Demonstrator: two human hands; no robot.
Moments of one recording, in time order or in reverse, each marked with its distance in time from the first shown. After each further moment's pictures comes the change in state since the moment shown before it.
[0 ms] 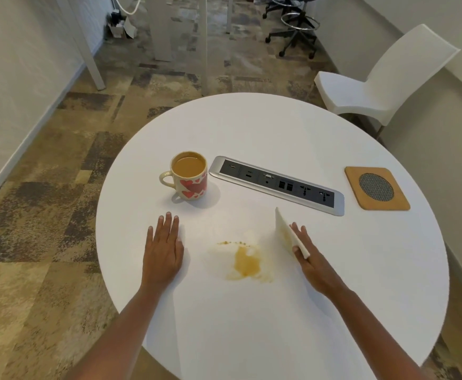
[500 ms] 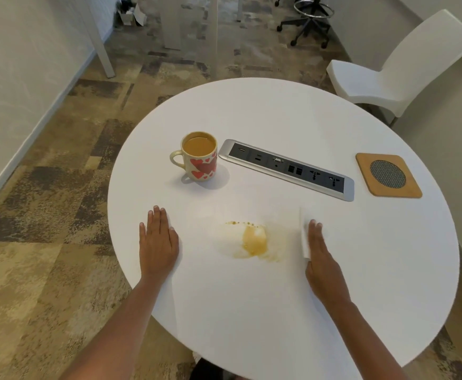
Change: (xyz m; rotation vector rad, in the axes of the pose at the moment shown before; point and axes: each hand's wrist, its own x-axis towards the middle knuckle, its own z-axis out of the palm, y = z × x) left_hand -0.030 -0.014 0.007 -0.037 0.000 -0.237; right_hand -0.039 0.002 0.032 -0.354 0.196 0.136
